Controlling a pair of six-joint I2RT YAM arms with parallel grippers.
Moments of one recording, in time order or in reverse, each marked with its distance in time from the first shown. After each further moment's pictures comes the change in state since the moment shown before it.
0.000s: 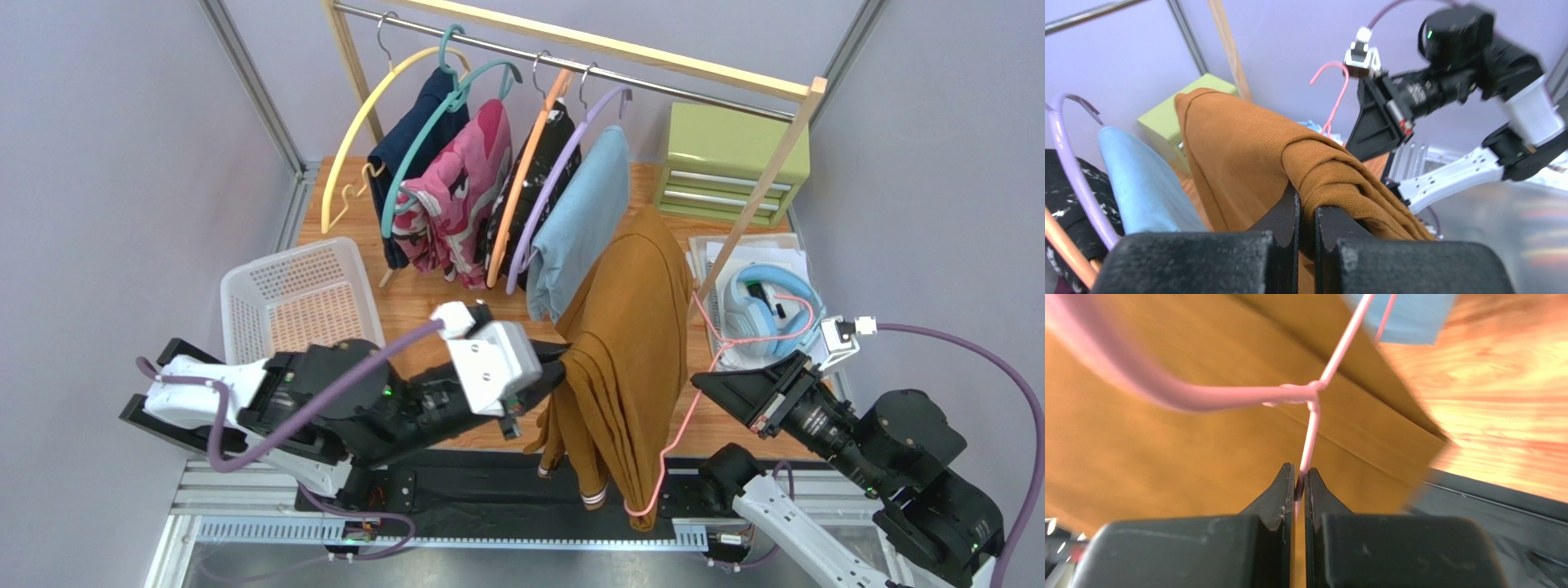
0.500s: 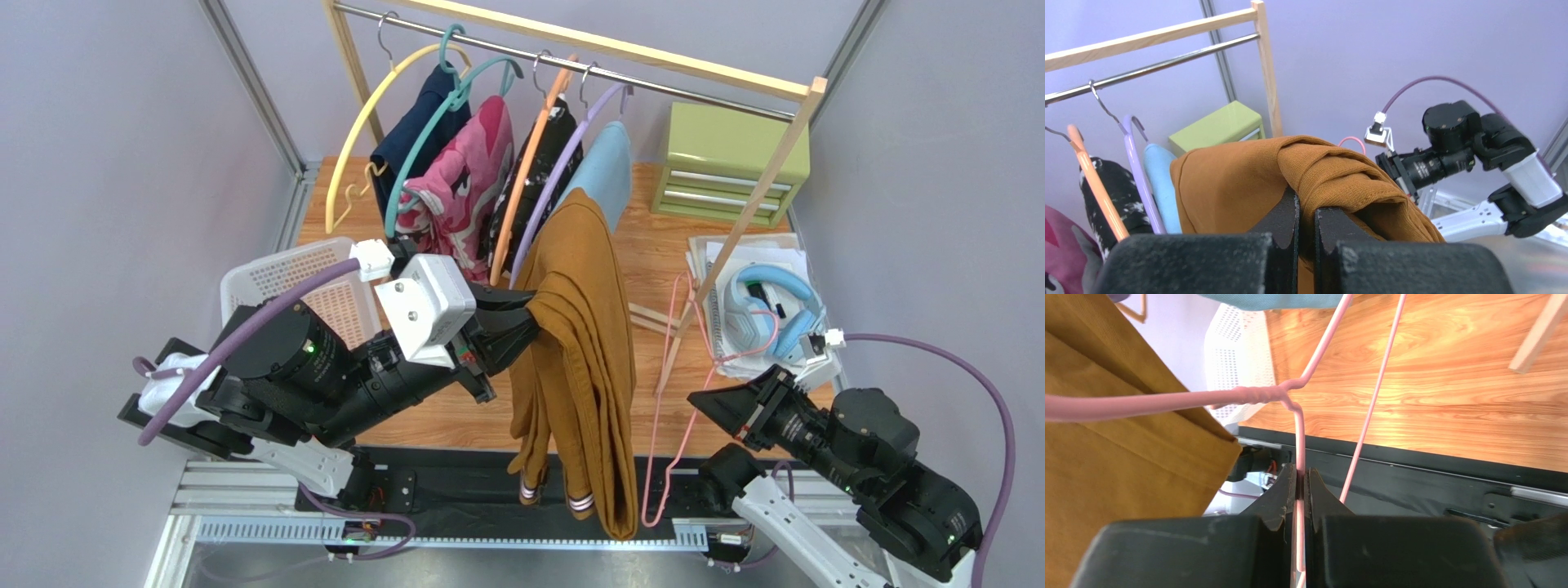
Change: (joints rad) left arm -0.001 0.026 0.209 -0.010 -0.063 0.042; right arm 0.000 -0.044 -0.101 -0.159 0.061 -0.065
